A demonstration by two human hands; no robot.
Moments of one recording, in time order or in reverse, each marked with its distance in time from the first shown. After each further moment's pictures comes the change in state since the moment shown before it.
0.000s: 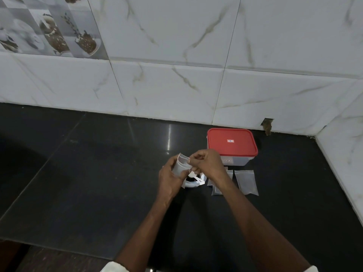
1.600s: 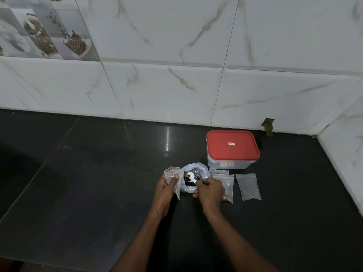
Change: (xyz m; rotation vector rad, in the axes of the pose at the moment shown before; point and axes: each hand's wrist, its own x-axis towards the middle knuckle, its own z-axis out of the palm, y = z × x) left_hand 0.010 -0.052 0.009 -0.471 -0.116 -0.309; right_hand -0.017 0.069 0.050 0.195 0.406 0.311
